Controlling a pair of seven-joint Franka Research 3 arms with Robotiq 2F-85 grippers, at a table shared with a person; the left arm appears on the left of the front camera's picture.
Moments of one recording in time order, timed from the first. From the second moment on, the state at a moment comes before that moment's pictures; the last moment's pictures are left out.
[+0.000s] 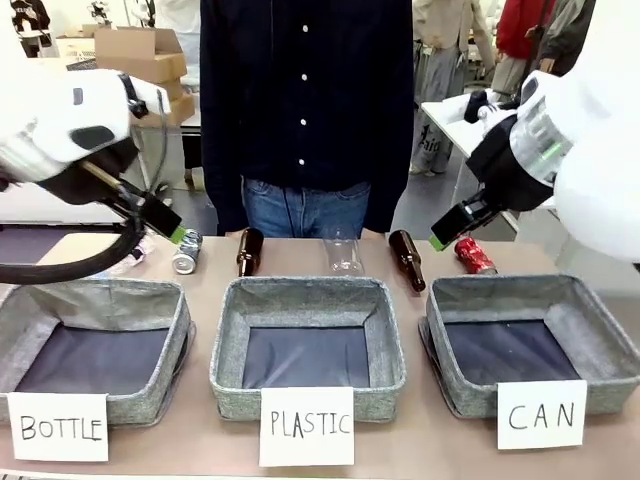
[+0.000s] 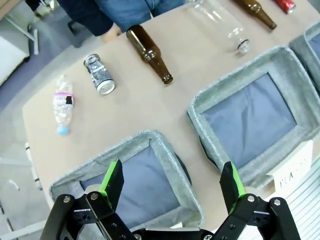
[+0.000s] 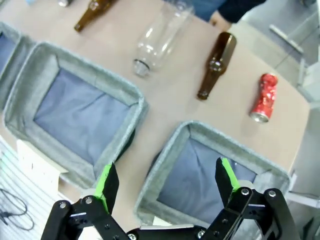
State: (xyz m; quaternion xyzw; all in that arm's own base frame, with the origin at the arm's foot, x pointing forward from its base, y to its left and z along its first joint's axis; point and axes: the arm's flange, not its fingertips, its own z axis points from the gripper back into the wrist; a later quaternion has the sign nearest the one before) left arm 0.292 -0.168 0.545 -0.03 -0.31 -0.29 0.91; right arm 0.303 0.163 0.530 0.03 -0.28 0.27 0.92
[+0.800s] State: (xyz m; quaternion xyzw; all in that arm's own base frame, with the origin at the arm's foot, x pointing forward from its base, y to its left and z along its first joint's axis) left arm 0.307 -0.069 0.549 -0.50 -0.22 -0.26 0.80; right arm 0.275 0.038 0.569 0.48 -0.16 0.07 0.86
